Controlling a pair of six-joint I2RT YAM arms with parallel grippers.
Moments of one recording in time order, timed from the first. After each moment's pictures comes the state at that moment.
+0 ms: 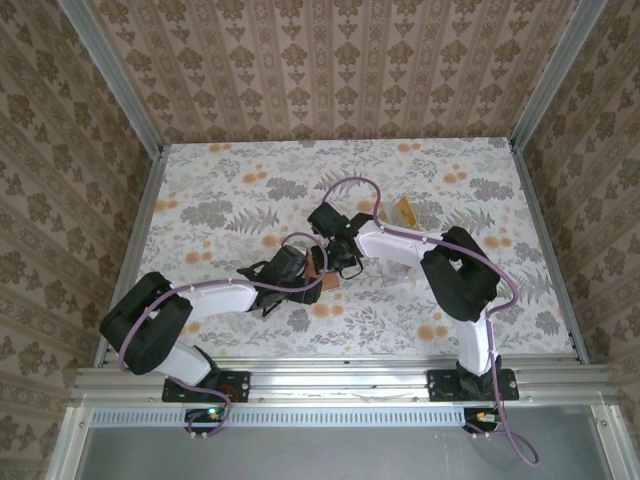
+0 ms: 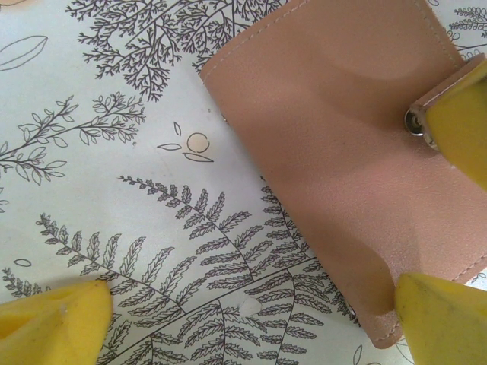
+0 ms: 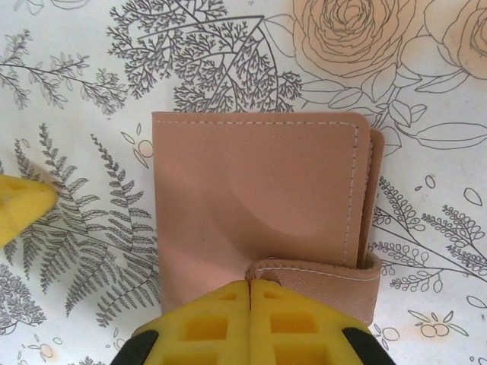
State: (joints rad) left arm -0.82 1.49 0.62 -0.12 -0.13 -0.42; right arm 0.75 1.98 1.40 -0.62 -0.12 0.53
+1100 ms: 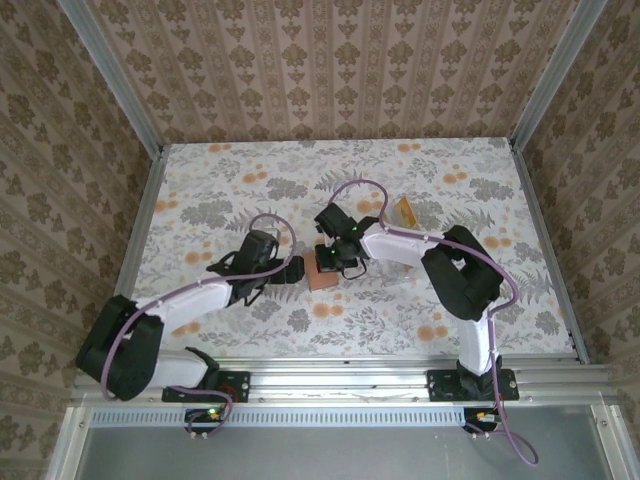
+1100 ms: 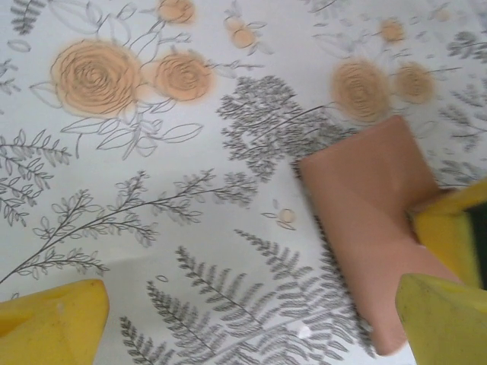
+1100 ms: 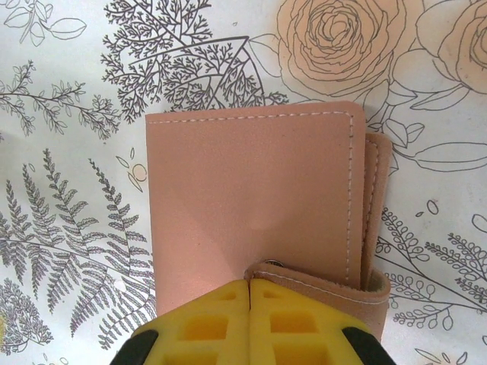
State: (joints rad) left arm -0.60 1.36 0.61 -0.14 -0.01 -0.48; right arm 0.72 1.96 1.31 -0.48 -0.17 0.56
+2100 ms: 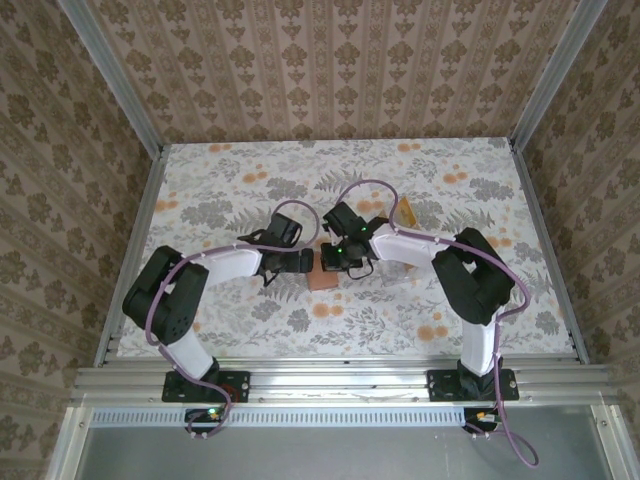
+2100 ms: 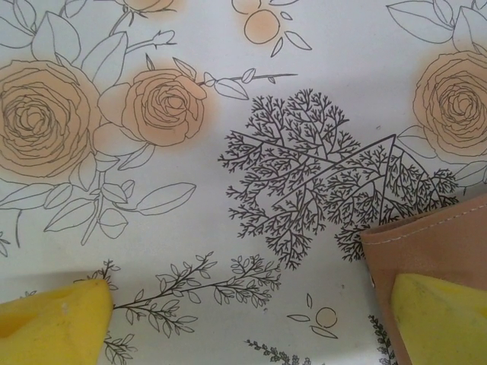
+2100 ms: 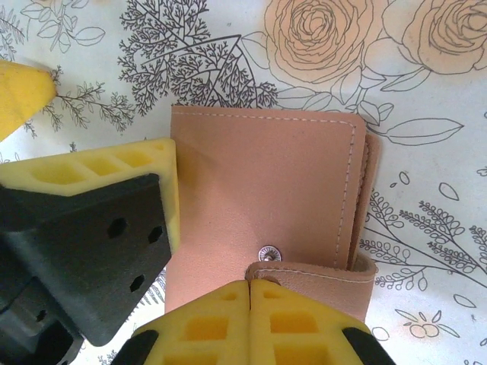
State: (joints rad) left arm -0.63 1.68 0.87 -0.27 -0.11 -0.43; right arm 0.68 1.89 1.25 -0.45 -0.22 0.58
